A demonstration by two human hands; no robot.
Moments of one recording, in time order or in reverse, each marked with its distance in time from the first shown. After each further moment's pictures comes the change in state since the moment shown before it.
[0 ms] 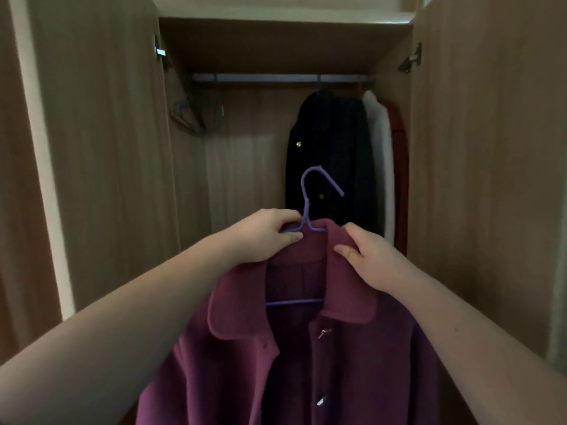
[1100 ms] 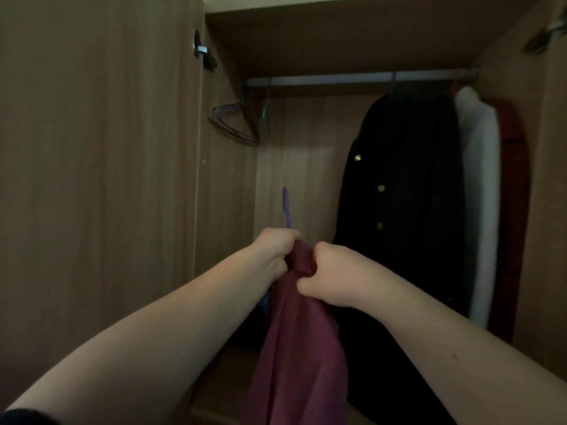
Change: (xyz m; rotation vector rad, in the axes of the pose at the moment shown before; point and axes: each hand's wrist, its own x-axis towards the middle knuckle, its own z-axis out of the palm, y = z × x) left_hand 0.140 -0.079 0.082 -1.158 0.619 -1.014; right_hand 0.144 0.000 0.043 -0.154 -0.383 -0.091
